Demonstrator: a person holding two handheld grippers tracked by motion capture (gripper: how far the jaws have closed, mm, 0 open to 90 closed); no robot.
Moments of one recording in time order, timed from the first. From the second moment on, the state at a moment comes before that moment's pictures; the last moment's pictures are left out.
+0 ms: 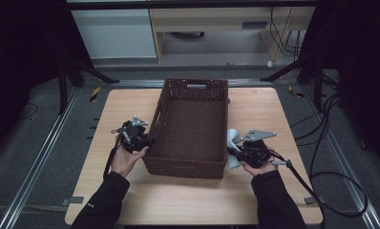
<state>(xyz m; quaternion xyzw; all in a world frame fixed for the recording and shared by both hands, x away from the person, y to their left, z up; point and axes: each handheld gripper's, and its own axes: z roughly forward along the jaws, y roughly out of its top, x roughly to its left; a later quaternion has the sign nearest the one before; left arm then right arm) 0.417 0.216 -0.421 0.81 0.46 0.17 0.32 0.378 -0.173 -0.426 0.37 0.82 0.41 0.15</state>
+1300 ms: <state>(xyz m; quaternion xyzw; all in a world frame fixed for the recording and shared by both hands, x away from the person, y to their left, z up) 0.417 0.216 -0.421 0.81 0.46 0.17 0.32 0.354 -0.174 -0.435 0.37 0.83 0.41 0.13</state>
